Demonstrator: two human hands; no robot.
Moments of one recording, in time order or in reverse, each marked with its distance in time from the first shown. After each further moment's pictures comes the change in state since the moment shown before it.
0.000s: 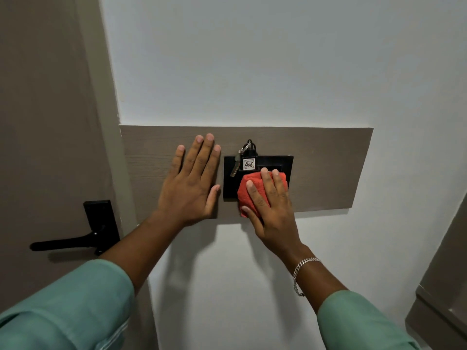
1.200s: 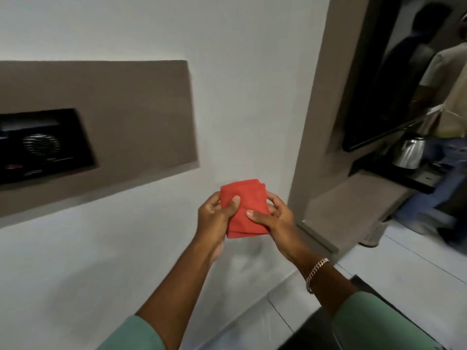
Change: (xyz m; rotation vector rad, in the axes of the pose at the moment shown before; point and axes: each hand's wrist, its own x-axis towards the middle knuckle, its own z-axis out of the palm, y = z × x) left_hand 0.034 0.417 0.001 -2.100 -0.651 -1.212; right_hand -0.216 0.196 -0.192 0.983 0.013 1.403
